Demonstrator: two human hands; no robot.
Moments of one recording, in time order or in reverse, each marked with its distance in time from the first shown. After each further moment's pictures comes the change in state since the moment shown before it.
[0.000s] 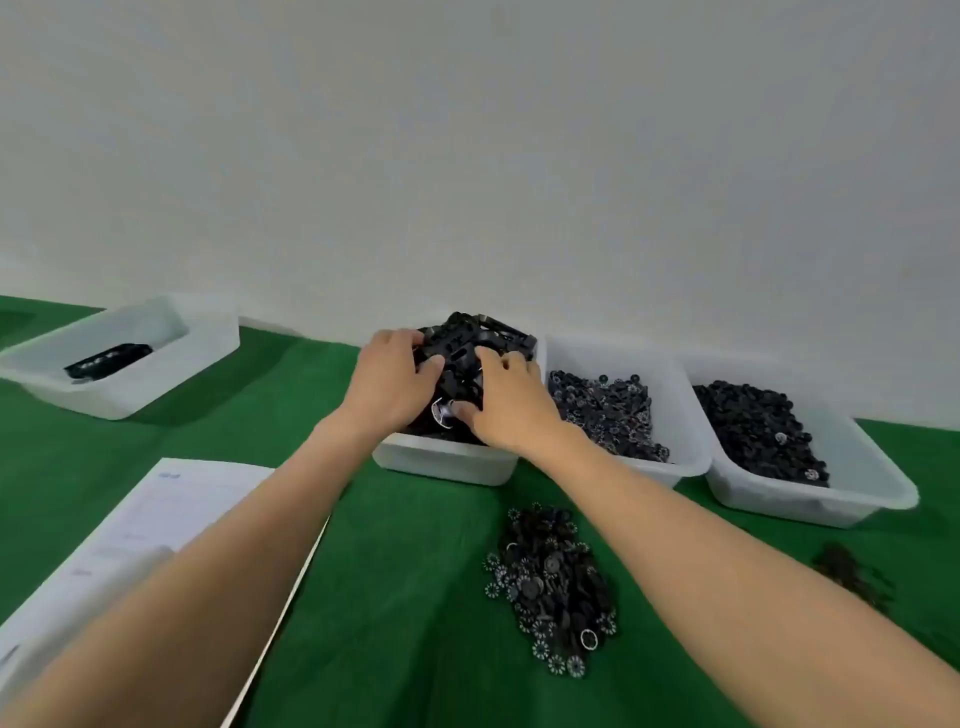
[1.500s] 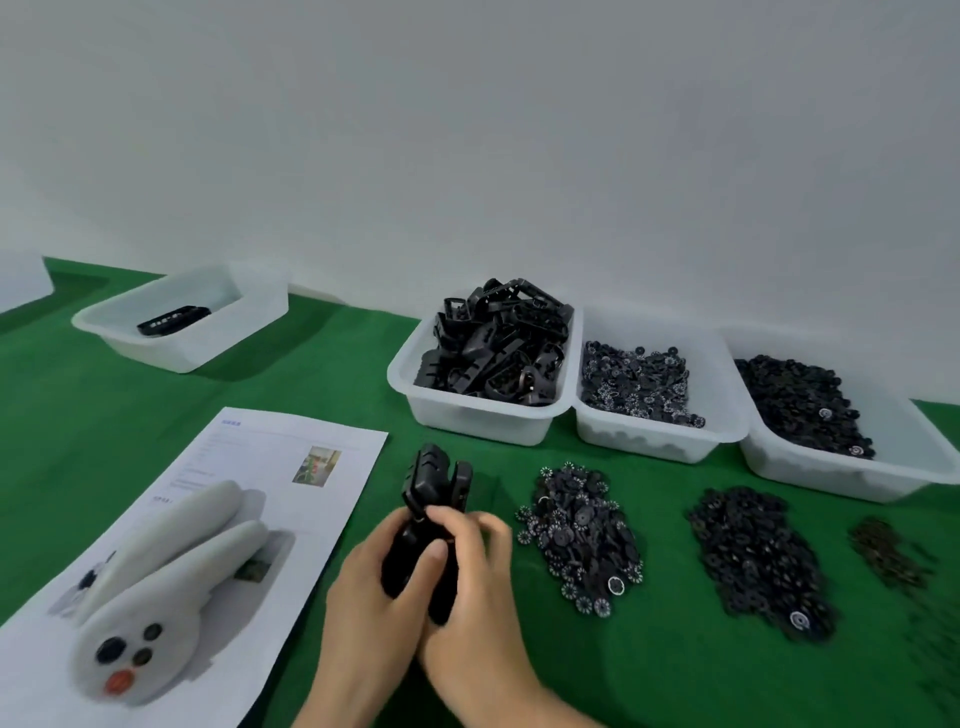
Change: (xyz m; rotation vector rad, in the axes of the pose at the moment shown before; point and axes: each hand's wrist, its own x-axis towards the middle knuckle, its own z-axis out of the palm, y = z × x) left_hand -0.223 -0.022 0.006 -0.424 0.075 -0.297; right_hand -0.190 -0.068 0.086 0.821 0.071 -0.045
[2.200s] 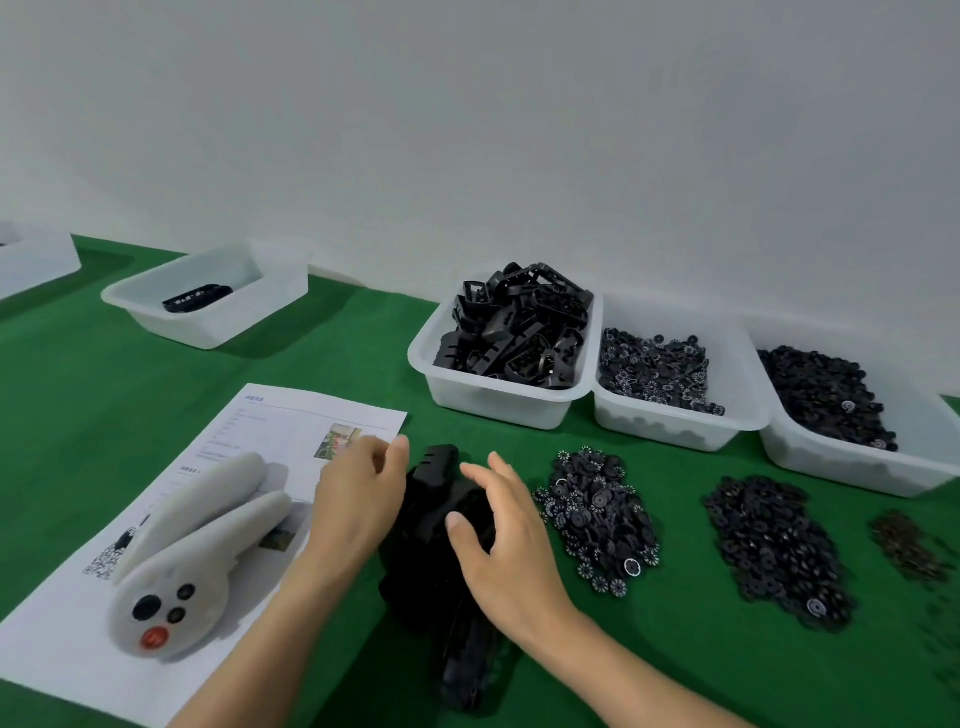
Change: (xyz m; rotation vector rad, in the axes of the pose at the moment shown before) left_hand 0.066 0.000 -0.022 0.327 0.132 -0.025; right_hand 0.021 0.006 -0.016 -0.231 -0.046 0.023
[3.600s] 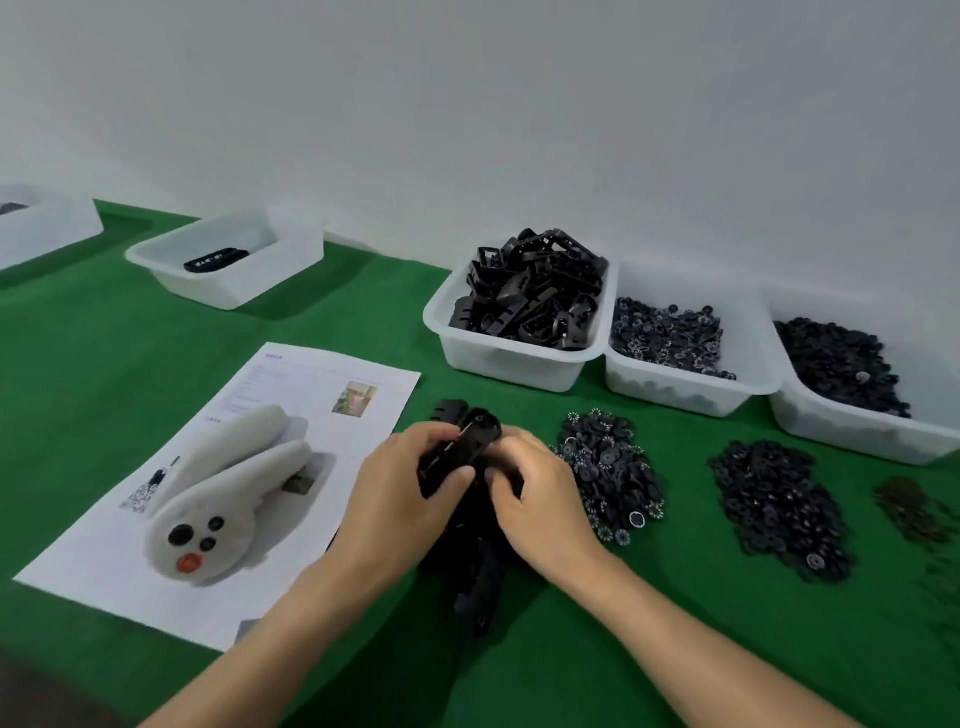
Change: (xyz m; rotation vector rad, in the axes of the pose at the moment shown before) left_hand -0.053 0.007 -0.011 -0.122 -0.170 0.237; right_hand 0.005 0.003 -0.017 -0.030 0.010 -0.152
